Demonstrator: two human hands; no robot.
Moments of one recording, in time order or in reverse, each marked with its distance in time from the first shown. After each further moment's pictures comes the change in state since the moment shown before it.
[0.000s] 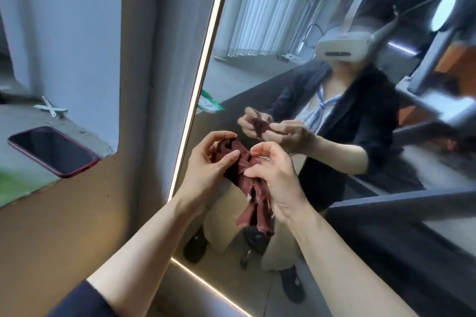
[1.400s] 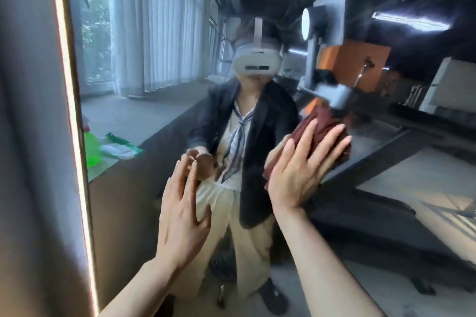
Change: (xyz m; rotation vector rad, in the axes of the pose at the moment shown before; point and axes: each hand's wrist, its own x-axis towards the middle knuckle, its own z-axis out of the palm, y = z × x) left_hand 0.013 -0.033 0.097 0.852 -0.132 0.534; right_hand 0.011 -0.004 -0.156 -1.041 1.507 -0.603
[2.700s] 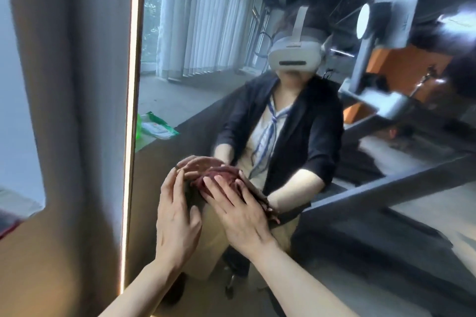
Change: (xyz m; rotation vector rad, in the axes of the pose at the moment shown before) left_hand -0.034 -0.057 -0.015 -0.115 0.113 -0.413; right_hand -0.135 -0.042 0.022 -0.087 -0.517 -1.170
